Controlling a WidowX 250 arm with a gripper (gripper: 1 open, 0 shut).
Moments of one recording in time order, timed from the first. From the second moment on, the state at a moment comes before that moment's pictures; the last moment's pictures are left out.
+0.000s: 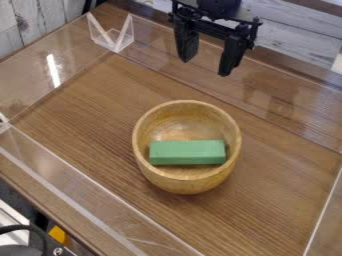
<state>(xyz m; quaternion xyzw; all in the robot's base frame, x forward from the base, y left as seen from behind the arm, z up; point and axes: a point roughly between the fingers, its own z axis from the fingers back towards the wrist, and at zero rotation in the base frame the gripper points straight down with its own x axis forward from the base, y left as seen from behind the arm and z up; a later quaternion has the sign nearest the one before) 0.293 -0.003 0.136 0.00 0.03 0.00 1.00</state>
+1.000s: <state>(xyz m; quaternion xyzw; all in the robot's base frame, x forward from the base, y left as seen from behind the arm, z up) 0.256 -0.003 0.103 -0.02 0.10 -0.21 0.97</state>
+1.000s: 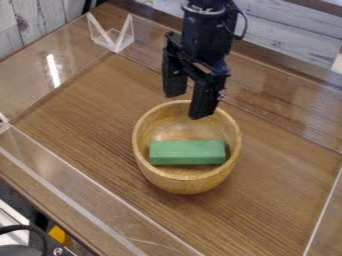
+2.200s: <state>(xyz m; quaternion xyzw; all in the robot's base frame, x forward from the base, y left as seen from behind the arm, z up) 0.218 0.006 0.083 0.01 0.08 -0.36 0.93</state>
